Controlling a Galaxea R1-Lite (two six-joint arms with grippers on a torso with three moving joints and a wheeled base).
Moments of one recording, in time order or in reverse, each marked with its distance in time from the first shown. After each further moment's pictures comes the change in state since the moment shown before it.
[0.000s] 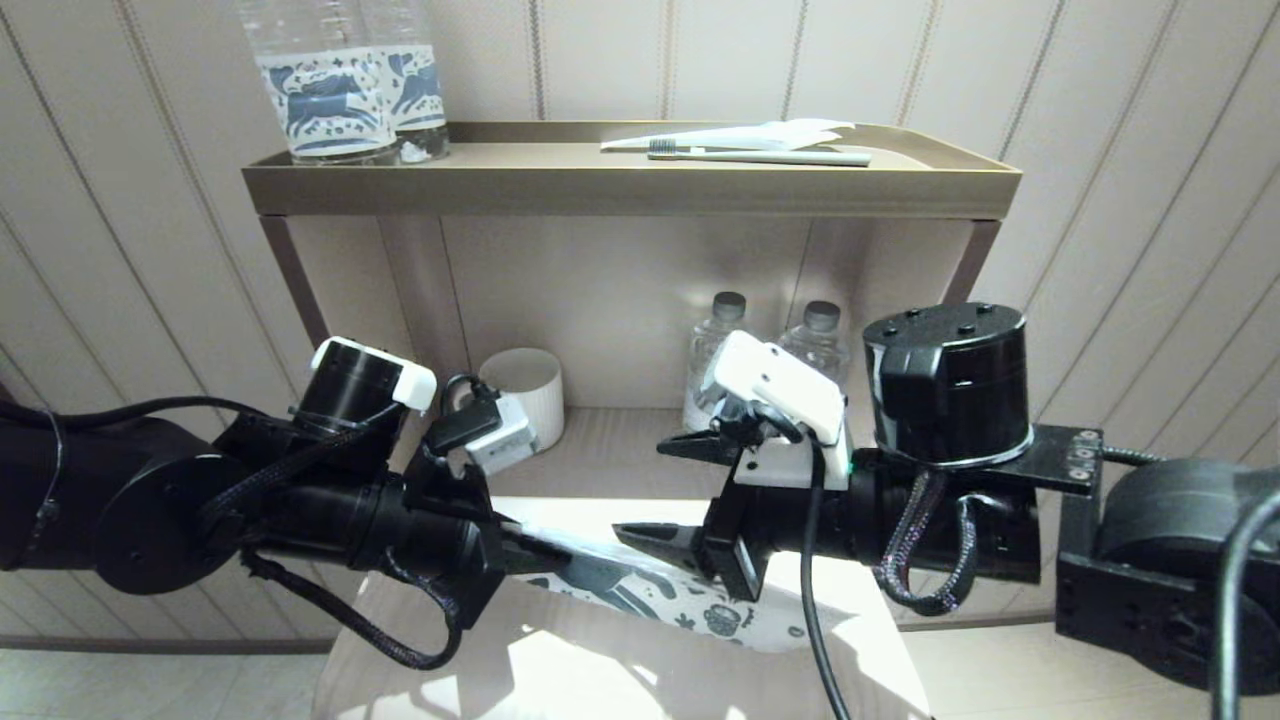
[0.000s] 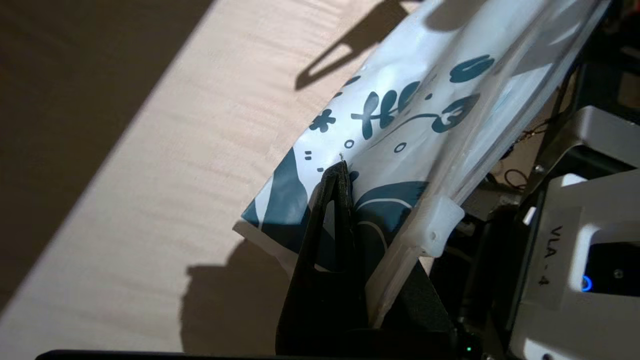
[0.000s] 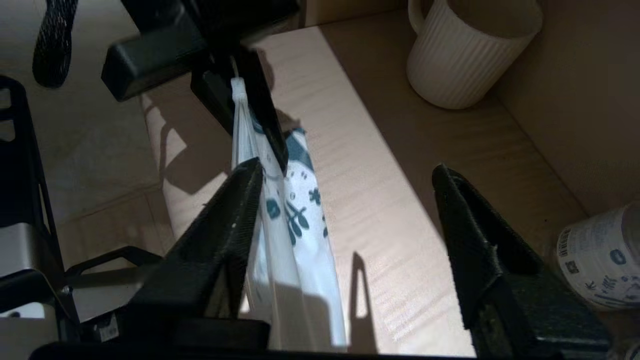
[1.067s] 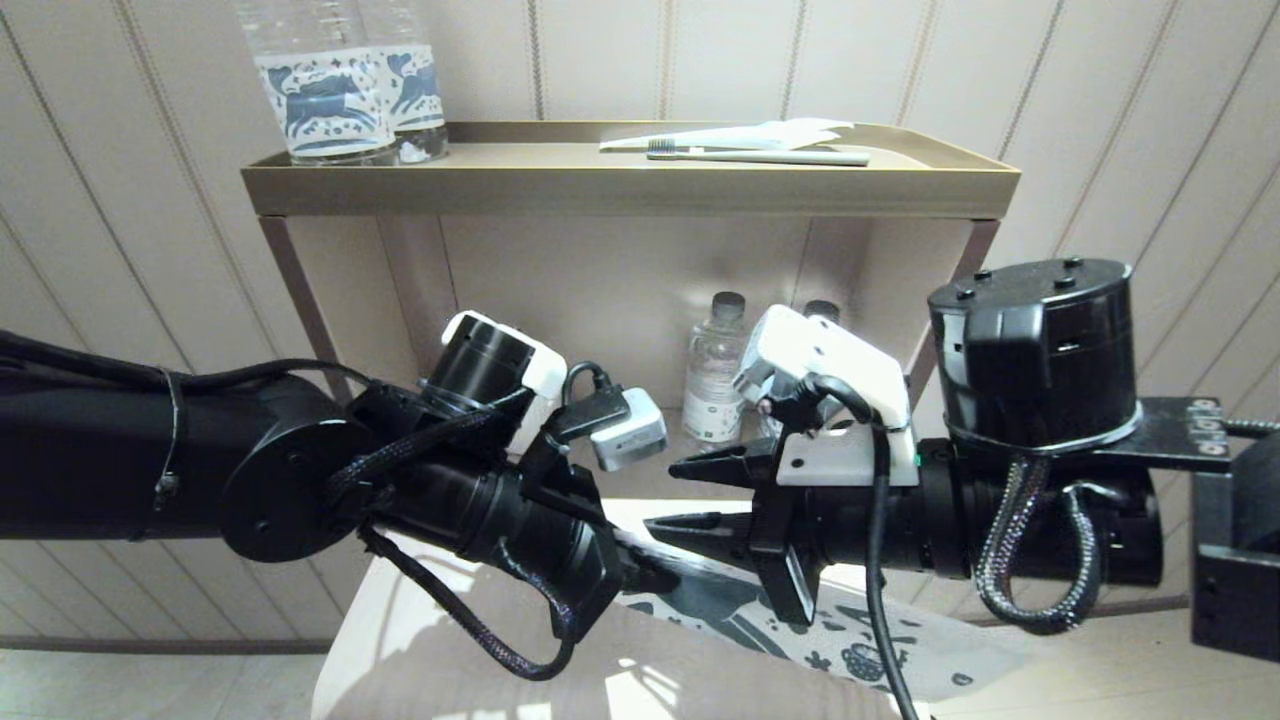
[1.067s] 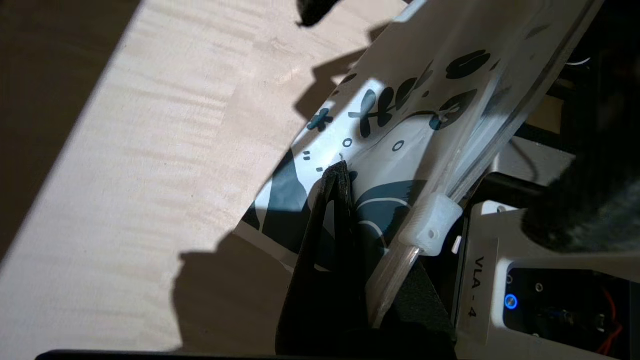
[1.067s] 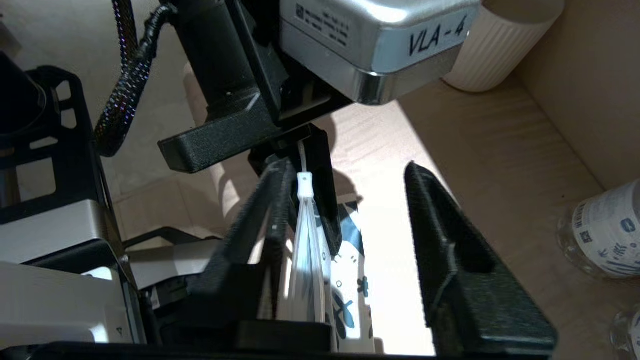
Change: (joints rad) left arm -0.199 0.096 -0.243 0.149 -0.003 -0.076; right arm 0.025 -0.111 -0.039 0.200 0.006 0.039
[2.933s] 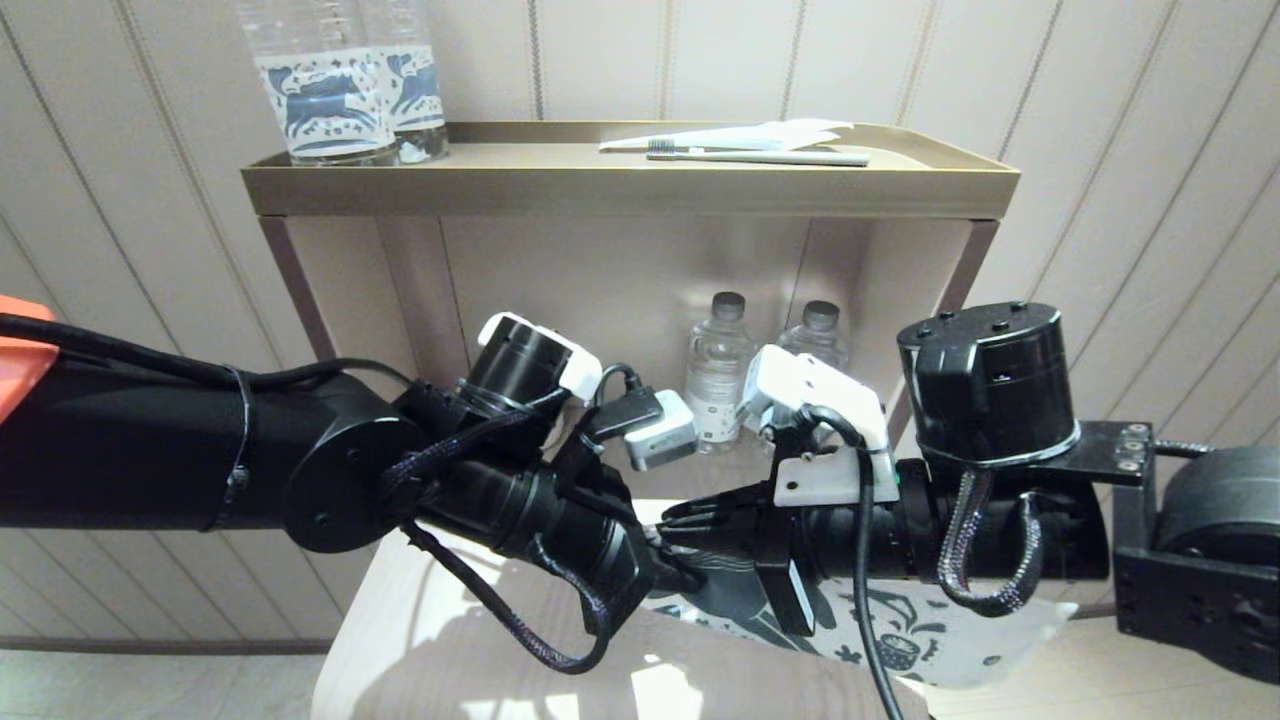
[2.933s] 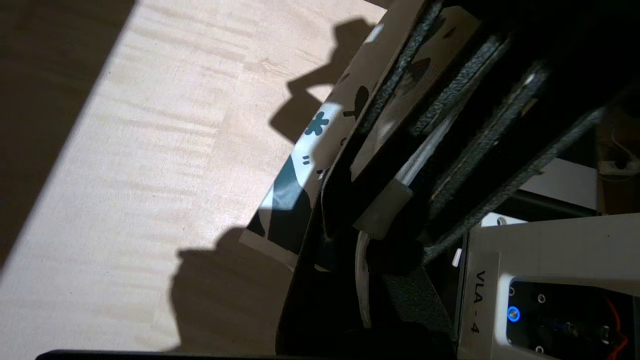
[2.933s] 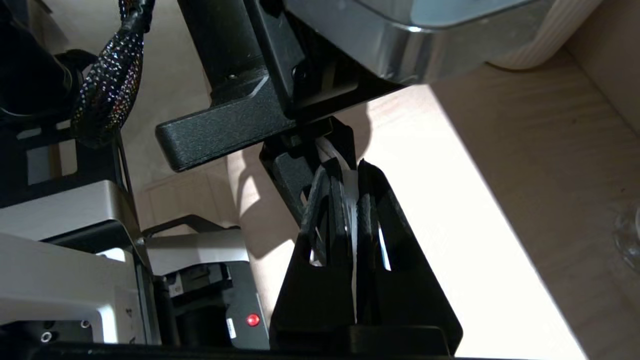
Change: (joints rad) left arm -0.033 0.052 -0.059 0.004 -0.003 -0.002; right arm -0.079 0.058 0.066 -0.076 0.145 -0.003
